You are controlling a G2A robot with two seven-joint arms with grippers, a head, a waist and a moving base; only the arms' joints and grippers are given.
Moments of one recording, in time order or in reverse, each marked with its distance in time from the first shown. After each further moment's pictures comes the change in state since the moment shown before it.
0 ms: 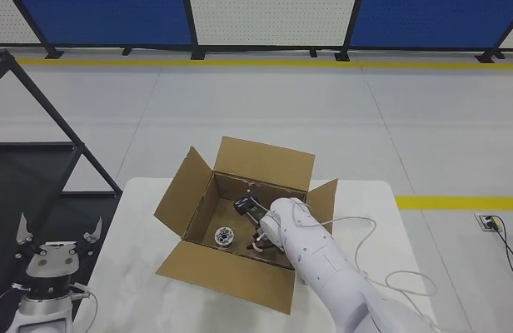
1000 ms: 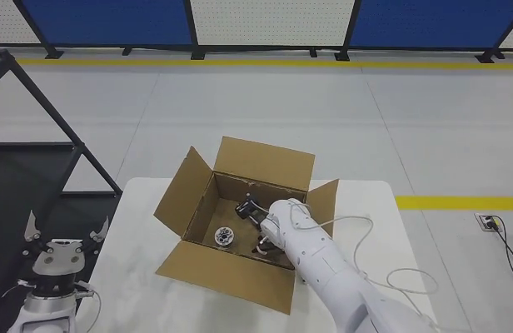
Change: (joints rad) left arm -0.006 0.005 0.020 -0.007 0.018 0.014 0.000; right arm -0.002 0.008 -0.054 -0.015 -0.042 -0.019 0.017
